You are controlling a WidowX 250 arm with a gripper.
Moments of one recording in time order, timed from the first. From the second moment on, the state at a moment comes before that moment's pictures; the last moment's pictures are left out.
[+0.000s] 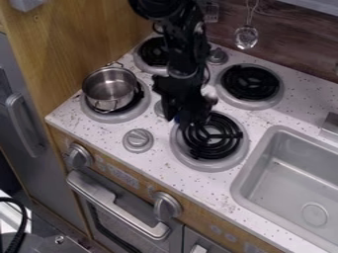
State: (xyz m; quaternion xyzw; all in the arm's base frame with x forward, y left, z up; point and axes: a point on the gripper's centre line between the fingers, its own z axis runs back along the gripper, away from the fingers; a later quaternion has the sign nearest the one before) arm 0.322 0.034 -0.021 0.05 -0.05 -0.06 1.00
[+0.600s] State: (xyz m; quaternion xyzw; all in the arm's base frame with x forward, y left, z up) arm 0.318 -0.001 -0.033 -0.02 0.00 -0.07 1.00
